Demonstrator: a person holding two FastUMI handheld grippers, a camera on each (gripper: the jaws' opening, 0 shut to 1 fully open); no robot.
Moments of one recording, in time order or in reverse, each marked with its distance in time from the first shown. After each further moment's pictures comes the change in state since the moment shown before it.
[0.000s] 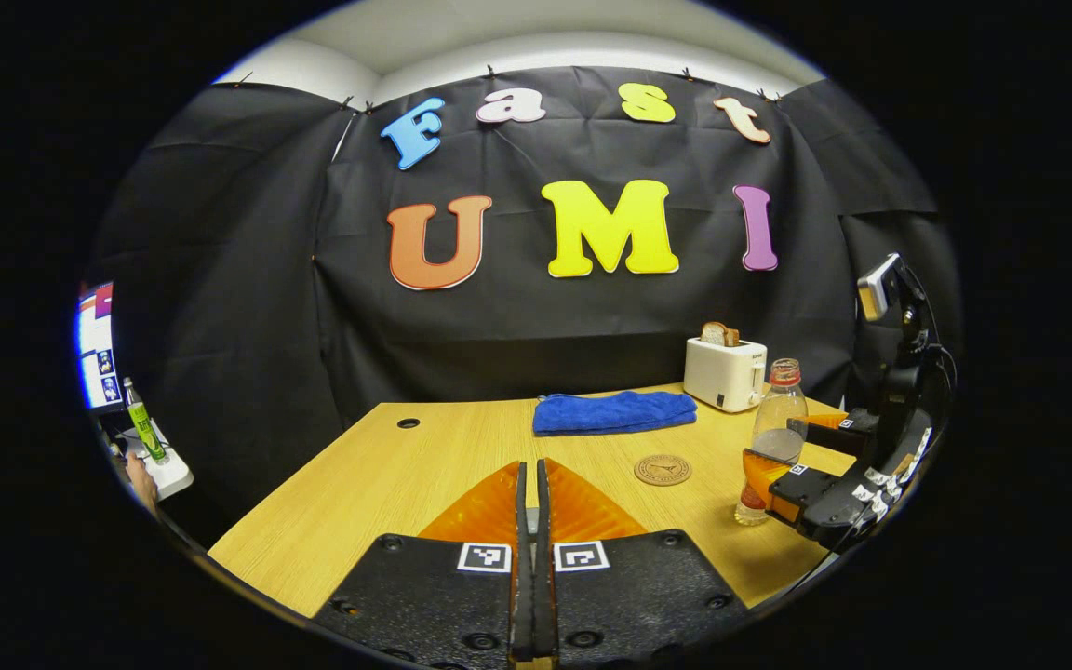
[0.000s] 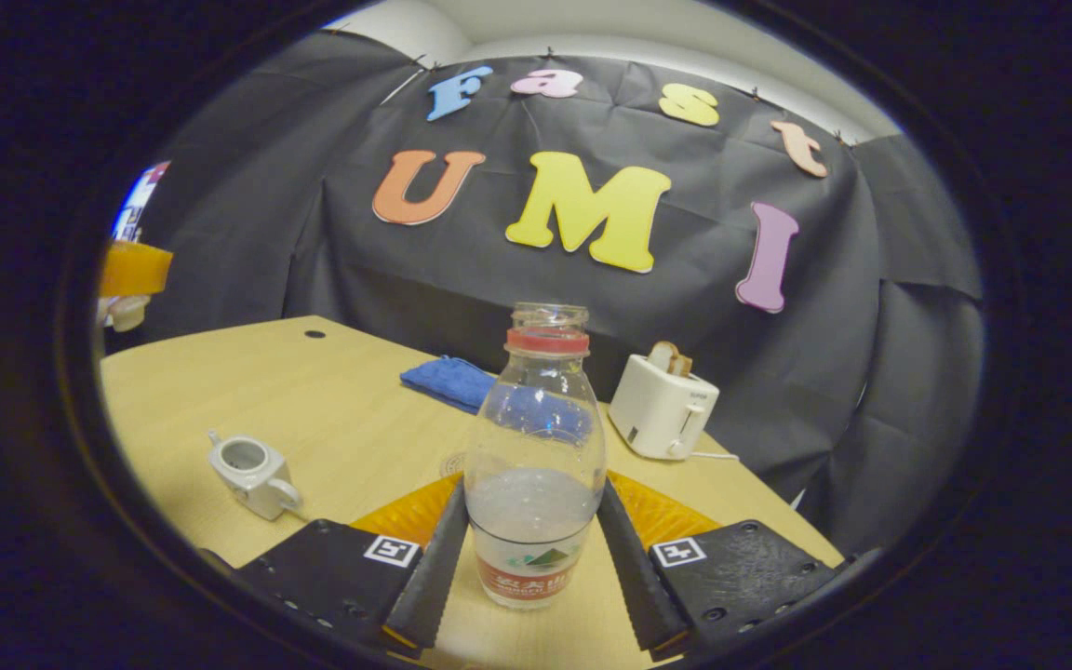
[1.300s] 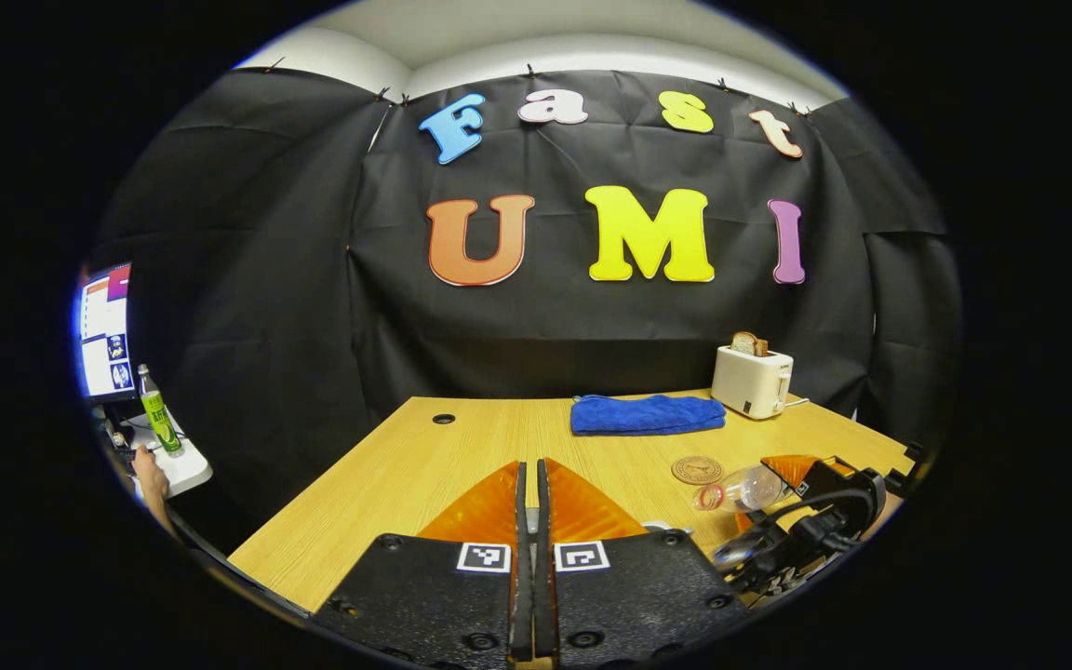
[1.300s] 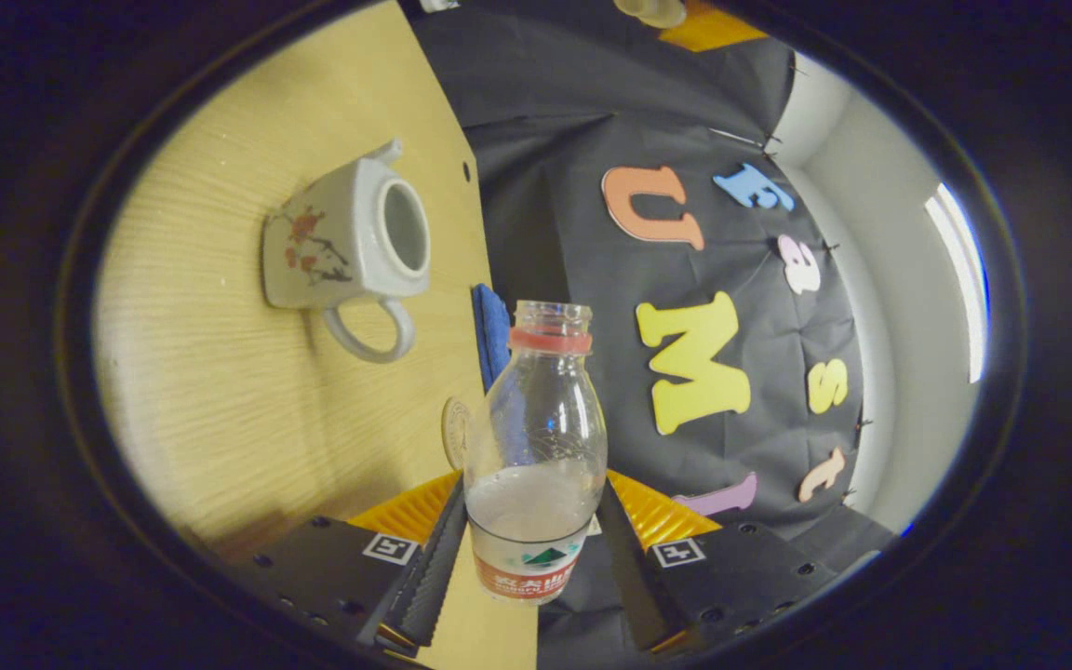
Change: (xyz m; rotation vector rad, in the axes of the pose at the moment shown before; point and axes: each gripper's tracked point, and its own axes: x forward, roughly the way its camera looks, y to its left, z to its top) left arm -0.010 0.057 -0.001 -0.039 0.015 0.050; right arm 0.002 0.080 -0.013 -1.102 -0.094 -0.158
